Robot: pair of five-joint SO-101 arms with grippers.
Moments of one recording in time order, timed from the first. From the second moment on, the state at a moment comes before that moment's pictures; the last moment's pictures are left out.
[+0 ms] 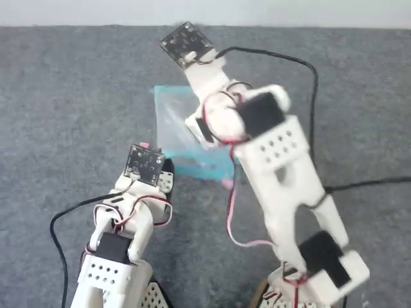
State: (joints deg) left arm 8.1 -83.7 88.8 37.4 -1.5; right arm -35.6 -6.1 -24.4 93.0 9.9
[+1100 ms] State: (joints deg) left arm 8.0 -83.8 89.2 37.4 -1.5; right arm -12.4 -39.0 58.9 69.1 36.7
